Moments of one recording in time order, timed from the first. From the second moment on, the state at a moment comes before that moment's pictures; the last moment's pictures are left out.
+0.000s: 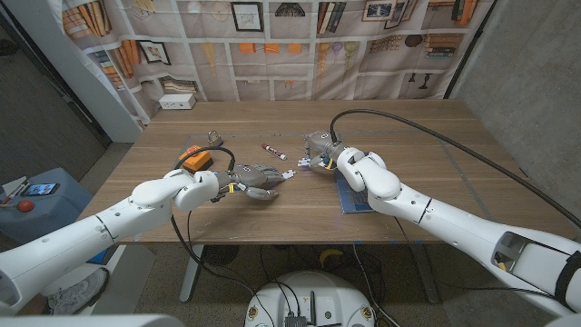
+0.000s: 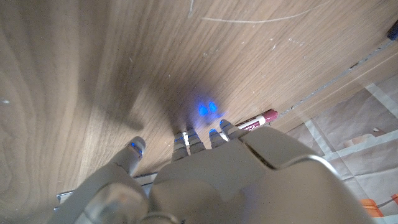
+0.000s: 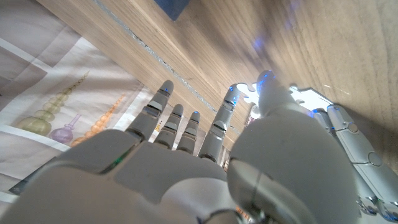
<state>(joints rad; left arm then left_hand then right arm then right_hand) 0.85 1.02 0.65 -1.86 0.79 -0.11 -0.27 0.00 0.07 0.64 0.14 0.18 0.04 -0.12 0.19 0.17 0.00 -0.13 0.19 0.17 -0.16 -0.04 0.18 0.17 -0.17 -0.03 0.20 0.17 -0.56 -0.59 -0.98 -1.73 -1.08 -0.37 0.29 0.89 -0.10 0.47 -0.16 0.19 0.74 -0.22 0.64 0.25 0.22 -0.08 0.21 0.20 0.14 -0.02 0.29 0.28 0.44 0.03 0.19 0.16</state>
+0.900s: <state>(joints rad) 0.84 1.02 0.65 -1.86 0.79 -0.12 -0.28 0.01 0.07 0.65 0.13 0.18 0.05 -0.12 0.18 0.17 0.00 -0.13 0.19 0.17 -0.16 -0.04 0.18 0.17 -0.17 -0.03 0.20 0.17 -0.54 -0.58 -0.99 -1.69 -1.10 -0.27 0.26 0.89 -0.10 0.47 -0.16 0.19 0.74 -0.22 0.64 0.25 0.22 -0.09 0.21 0.20 0.15 -0.03 0.29 0.28 0.44 0.03 0.19 0.16</state>
